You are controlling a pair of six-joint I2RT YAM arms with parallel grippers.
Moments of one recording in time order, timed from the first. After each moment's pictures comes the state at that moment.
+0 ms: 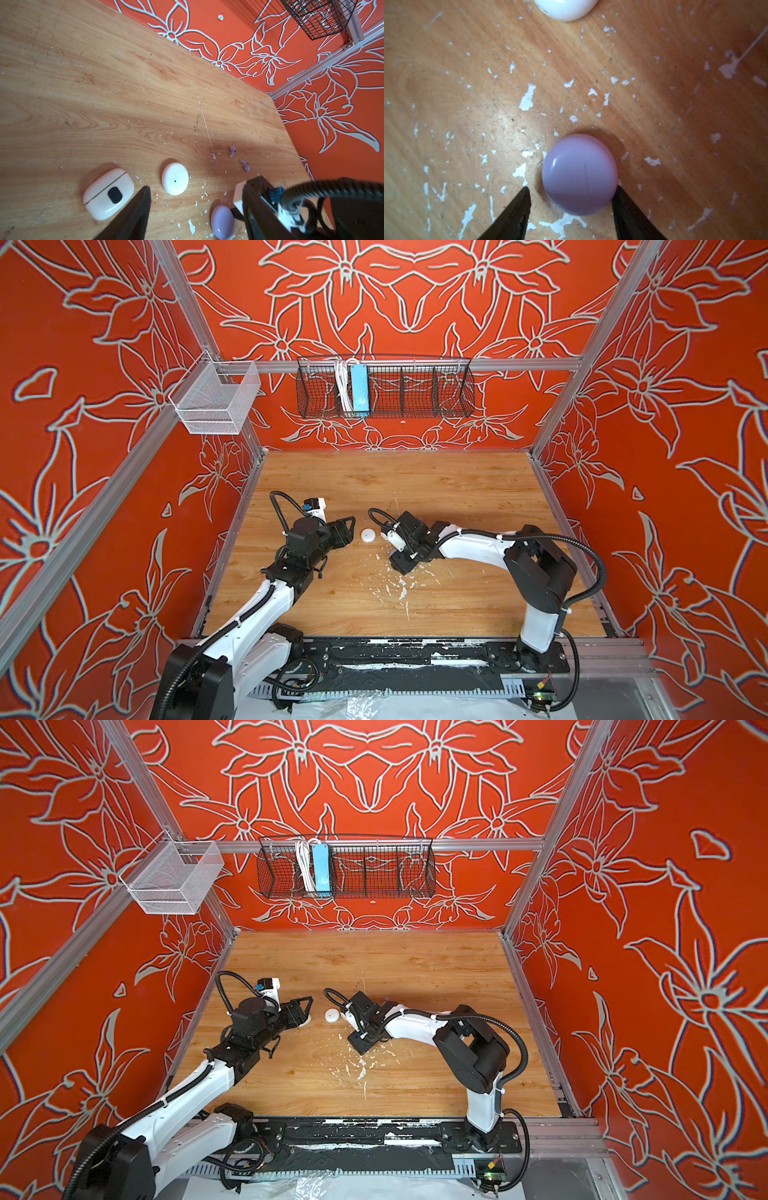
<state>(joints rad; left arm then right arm) -0.25 0.97 0.46 0.13 0.12 -0.60 0.86 1.84 1.15 -0.47 -0.07 0.08</state>
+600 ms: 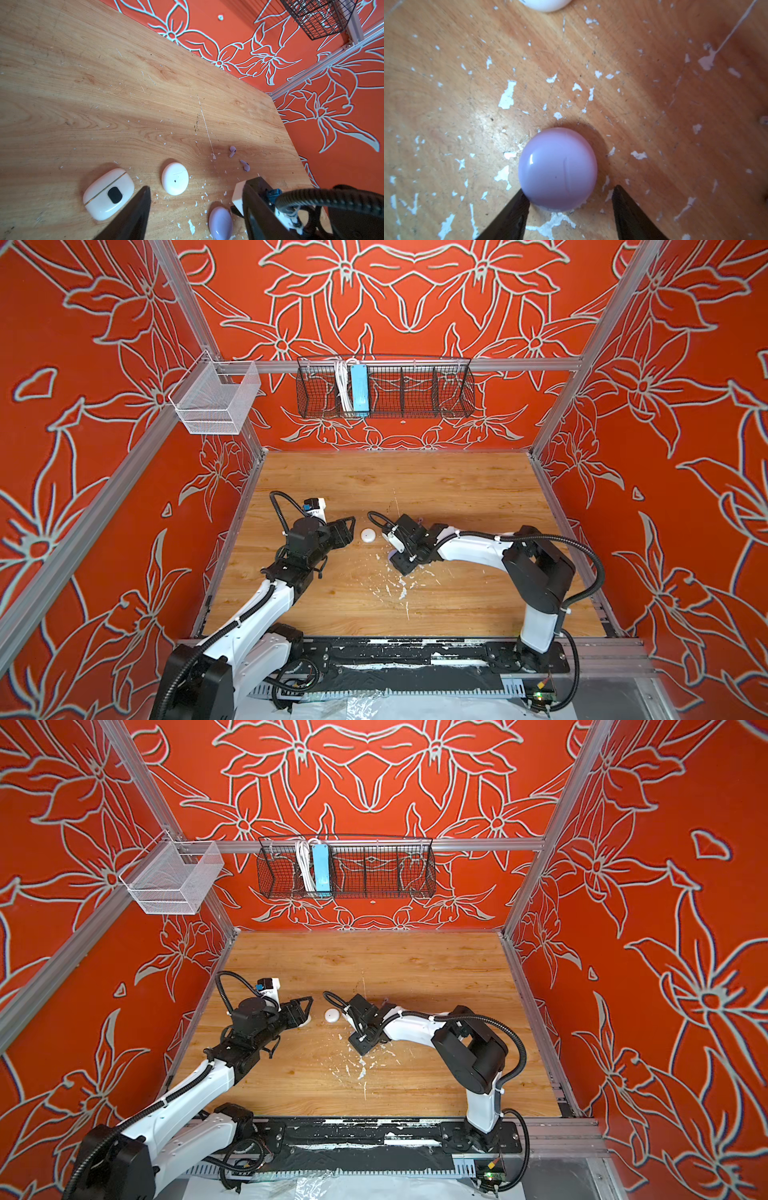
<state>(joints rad) -0.25 0.97 0.46 0.13 0.12 -0.60 0.87 1.86 1.15 -0.47 0.02 0.09</state>
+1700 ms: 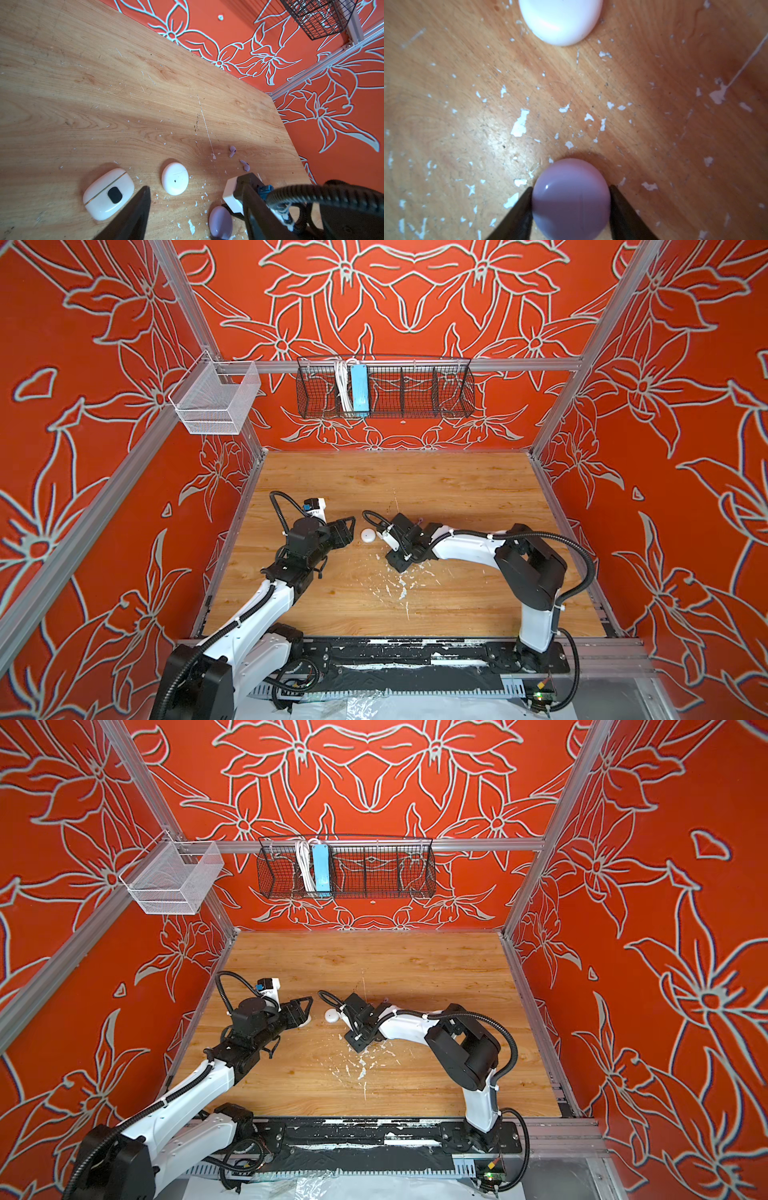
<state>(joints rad) -0.25 0.97 0.46 0.13 0.13 -0.60 0.87 1.90 1.19 -0.43 0.01 0.08</state>
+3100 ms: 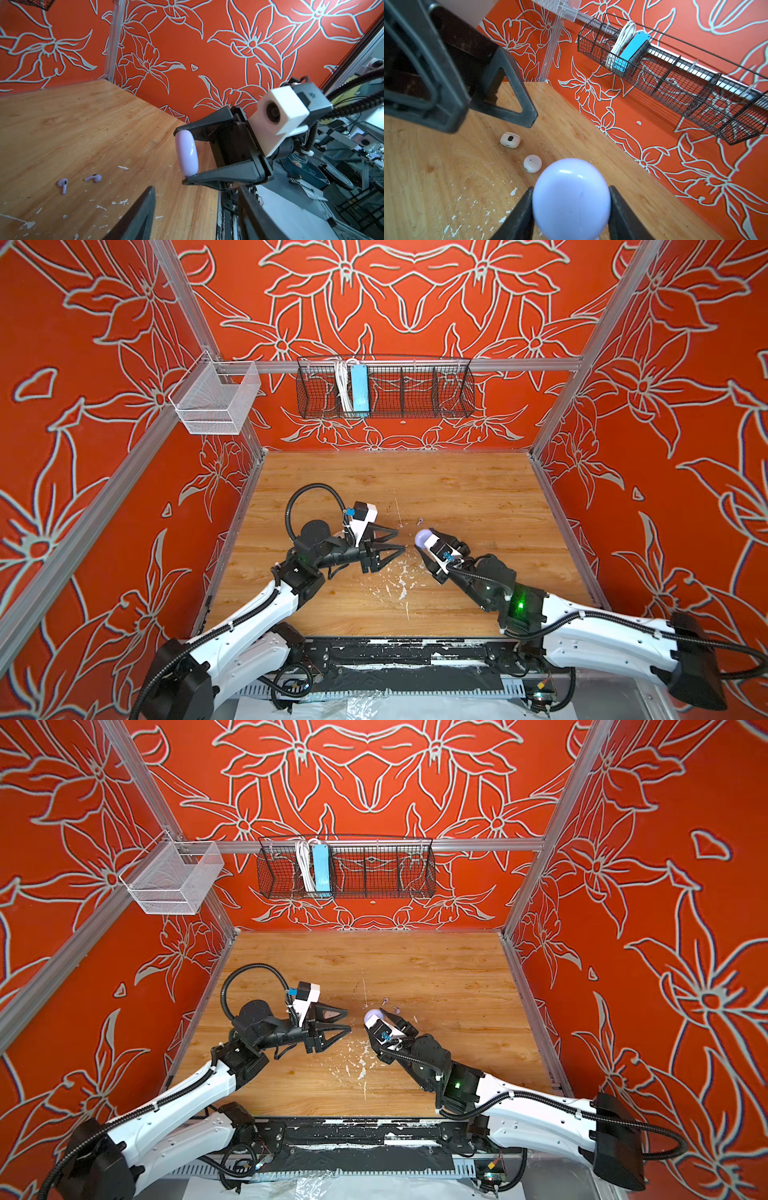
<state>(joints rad) -0.53 0.97 0.56 0.38 0.79 -0.36 1.12 0.89 0.48 0.34 0.43 -0.34</state>
